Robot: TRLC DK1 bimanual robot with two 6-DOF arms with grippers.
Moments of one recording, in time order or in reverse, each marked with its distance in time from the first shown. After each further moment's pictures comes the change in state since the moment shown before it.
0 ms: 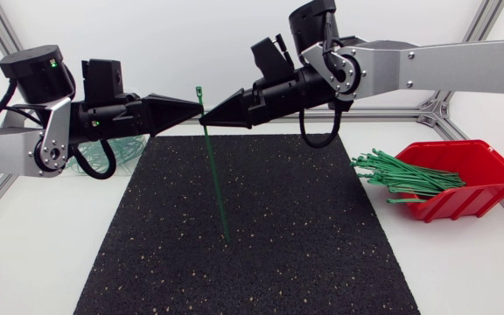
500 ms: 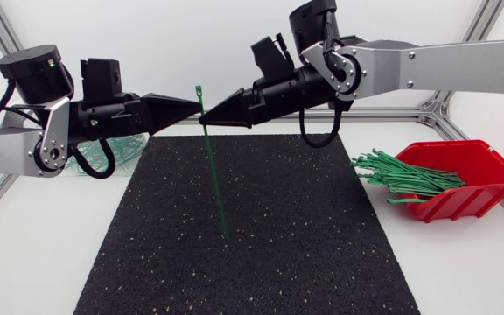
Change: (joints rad) left arm 0.008 0.005 0.000 0.016 0.000 -0.023; right arm 0.001 -0.001 0.000 0.004 0.000 0.006
